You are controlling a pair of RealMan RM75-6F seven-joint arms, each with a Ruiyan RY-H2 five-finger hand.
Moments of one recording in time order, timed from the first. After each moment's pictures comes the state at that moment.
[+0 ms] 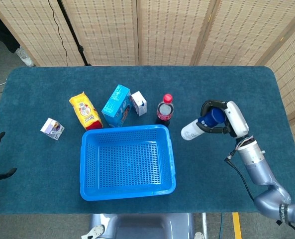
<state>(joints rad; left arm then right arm) -0.10 -1.09 -0.08 -1.62 1.38 1.43 0.00 0.60 -1.21 0.32 -1.55 -1.49 1.23 0.77</state>
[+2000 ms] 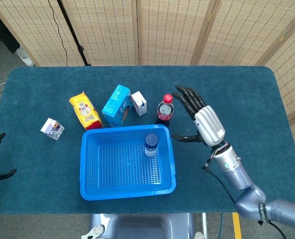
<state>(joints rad) -0.11 -1.09 -0.08 -1.61 1.37 1.40 -0.02 0.69 -1.29 0.28 -1.61 -1.51 1.35 0.34</state>
